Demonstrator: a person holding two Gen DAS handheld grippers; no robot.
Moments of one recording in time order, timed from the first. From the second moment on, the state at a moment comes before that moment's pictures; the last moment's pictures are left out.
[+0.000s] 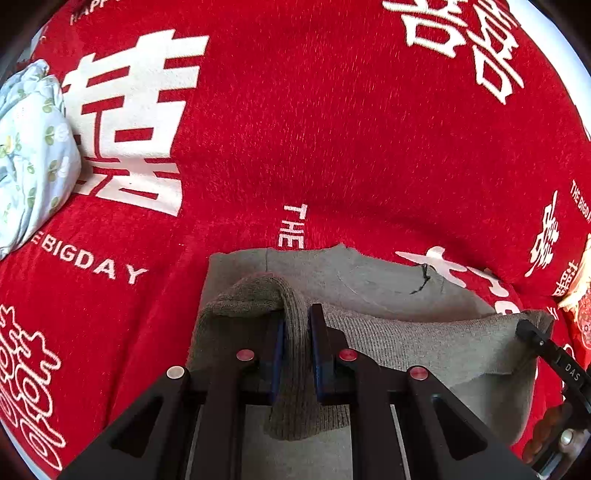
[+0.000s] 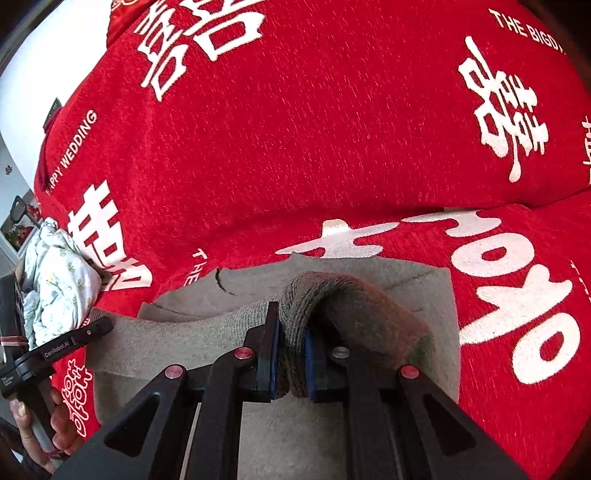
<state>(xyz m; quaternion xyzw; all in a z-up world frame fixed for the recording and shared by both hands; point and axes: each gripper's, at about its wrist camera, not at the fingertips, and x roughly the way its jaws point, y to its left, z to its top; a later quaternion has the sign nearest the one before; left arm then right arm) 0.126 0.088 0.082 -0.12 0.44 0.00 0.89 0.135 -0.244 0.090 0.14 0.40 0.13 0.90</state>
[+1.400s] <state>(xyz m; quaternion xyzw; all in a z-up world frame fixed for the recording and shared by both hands) 0.202 0.050 0.021 -0.05 0.49 -0.03 0.87 0.198 -0.193 0.057 0.05 0.44 0.13 0.89</state>
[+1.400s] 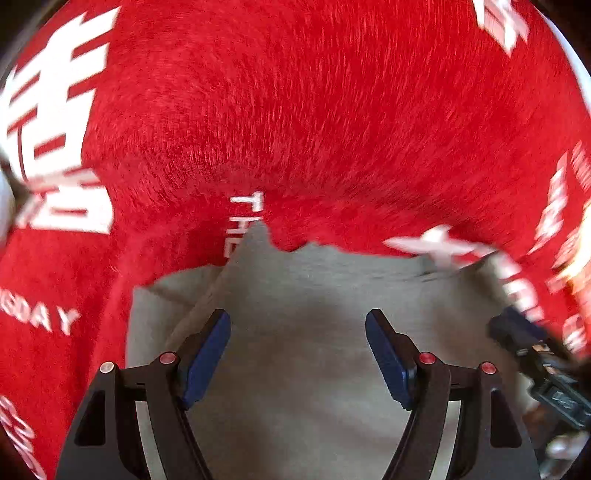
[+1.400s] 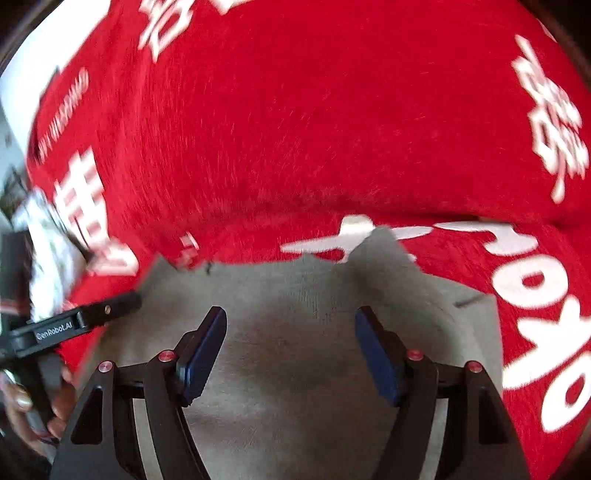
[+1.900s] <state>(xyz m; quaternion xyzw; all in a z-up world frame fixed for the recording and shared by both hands) 0.187 0.041 0.006 0.00 0.48 0.00 0.88 0.194 -0.247 0.051 0.08 0.44 0.04 0.89</state>
